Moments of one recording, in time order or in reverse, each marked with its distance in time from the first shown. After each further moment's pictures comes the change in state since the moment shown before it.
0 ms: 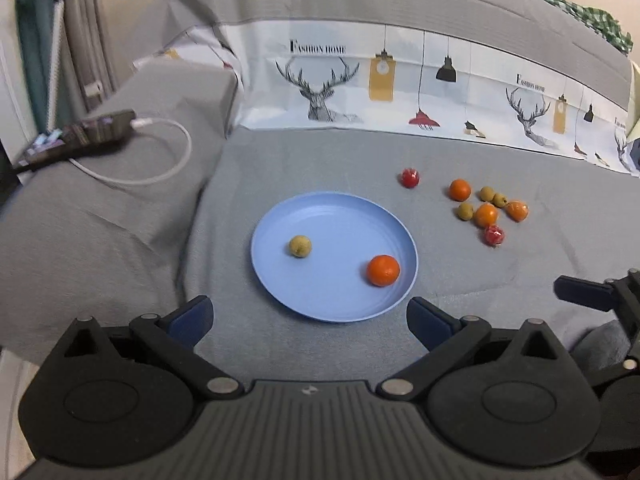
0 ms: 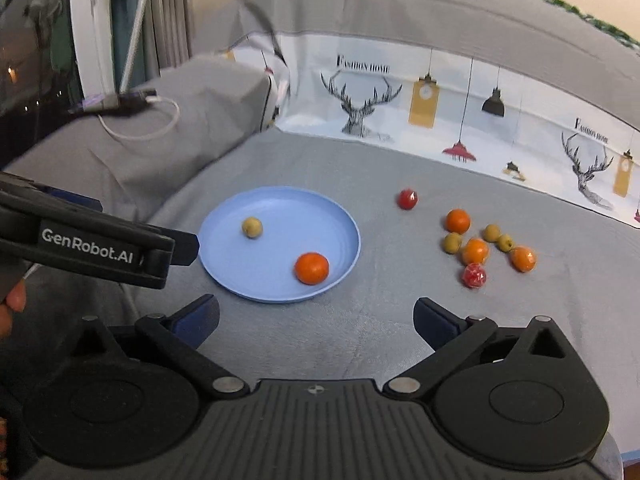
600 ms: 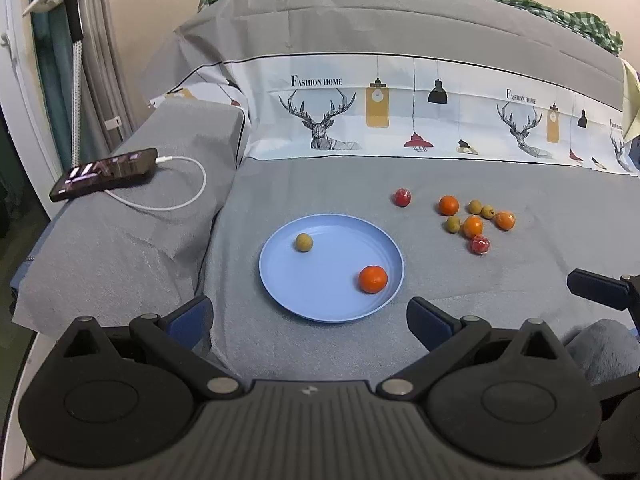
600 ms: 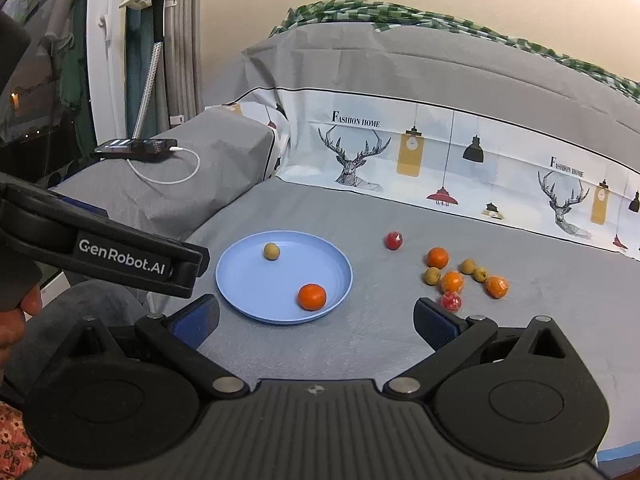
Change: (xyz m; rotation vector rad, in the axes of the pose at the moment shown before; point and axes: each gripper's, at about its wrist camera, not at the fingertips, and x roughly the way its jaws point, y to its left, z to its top) left arm -0.058 -0.021 -0.010 0.029 -0.077 0.043; right arm -0.066 0.005 -0.013 -0.003 -0.145 -0.020
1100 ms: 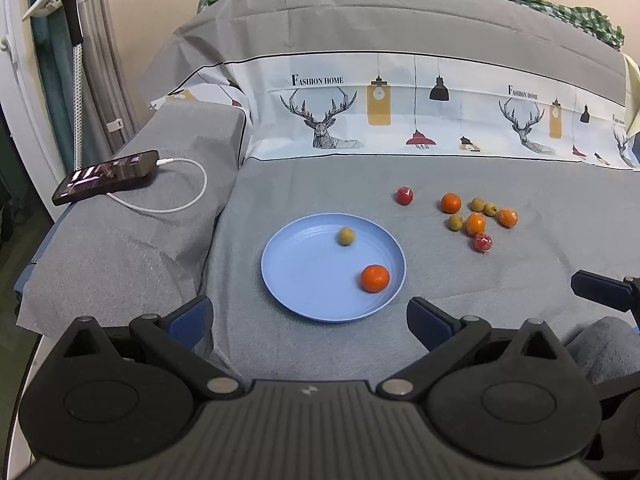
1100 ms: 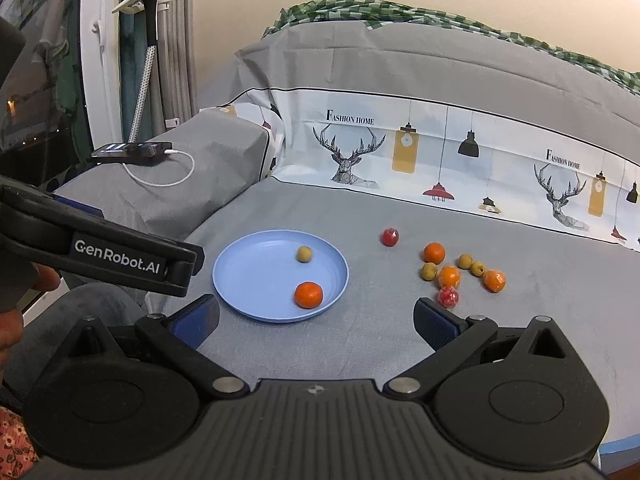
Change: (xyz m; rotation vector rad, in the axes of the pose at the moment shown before) left arm 0.002 -0.002 0.002 0.009 0.011 0.012; right arm 0.001 0.001 -0.002 0.025 0.006 -0.005
